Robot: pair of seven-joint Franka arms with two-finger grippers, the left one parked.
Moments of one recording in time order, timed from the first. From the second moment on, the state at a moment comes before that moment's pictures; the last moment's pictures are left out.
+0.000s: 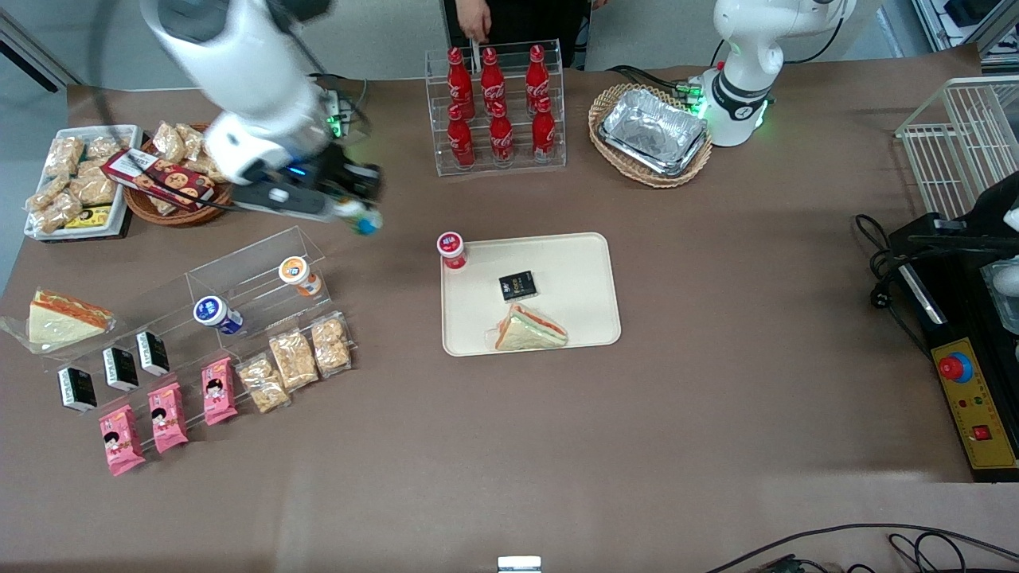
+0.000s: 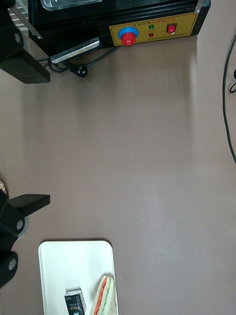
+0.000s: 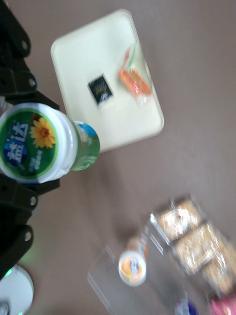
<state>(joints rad) 0.27 0.01 0.30 -1.69 0.08 1.68 0.81</state>
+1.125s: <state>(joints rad) 0.45 0.44 0.34 -2.01 0.04 2.38 0.95</state>
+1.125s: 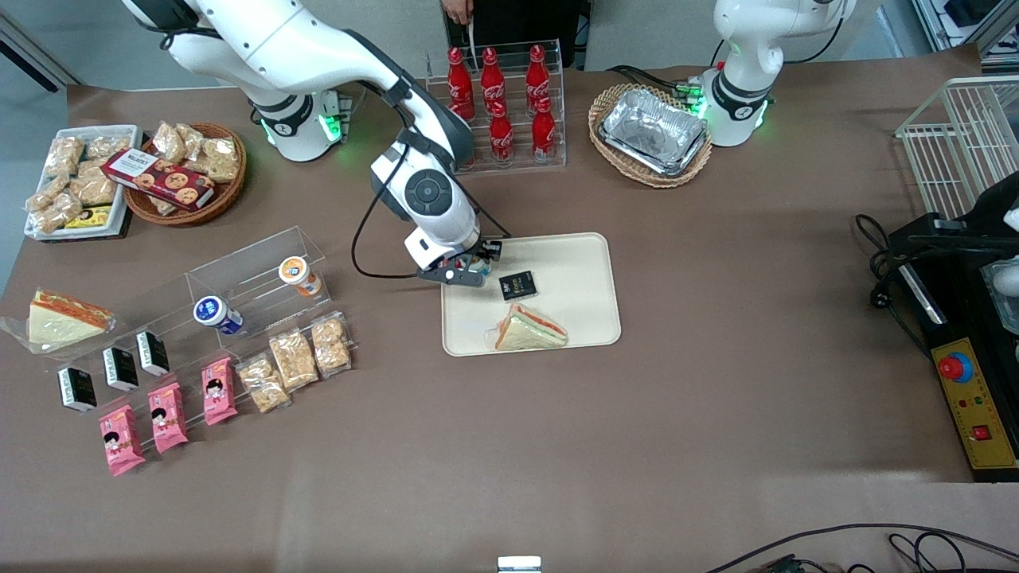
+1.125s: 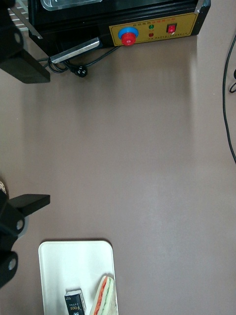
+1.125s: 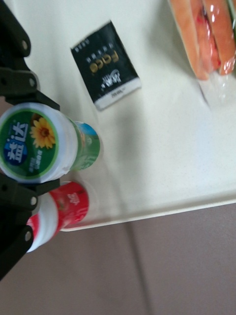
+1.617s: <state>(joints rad) 0.47 0.49 0.34 -2.01 -0.18 2.45 1.13</state>
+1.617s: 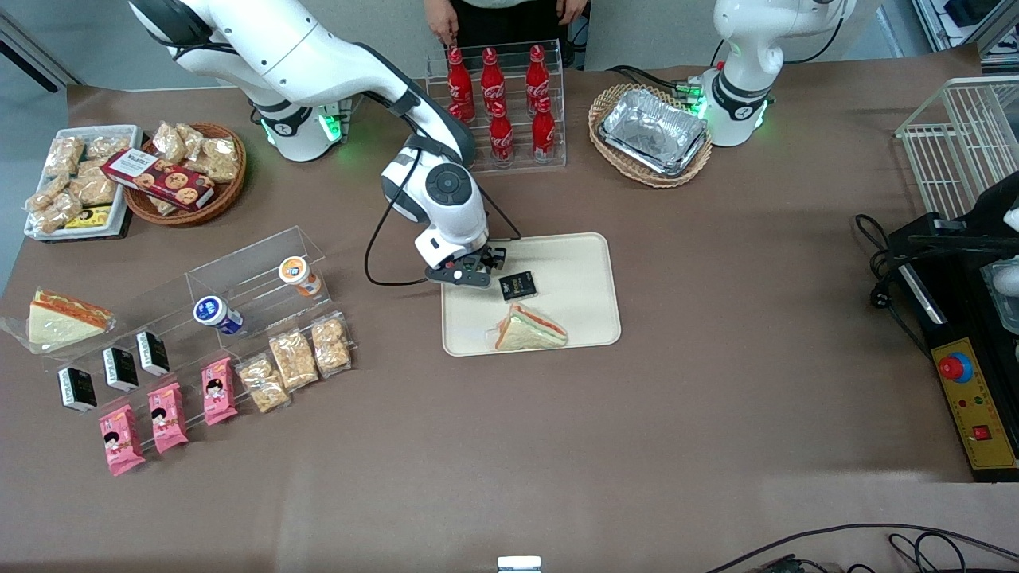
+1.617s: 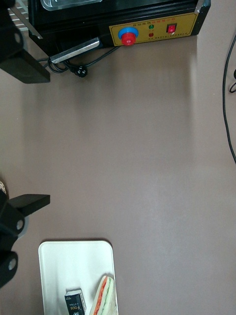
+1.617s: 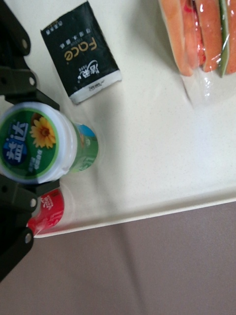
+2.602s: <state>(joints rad) 0.47 0.35 0.34 -1.70 -0.21 1.92 1.03</state>
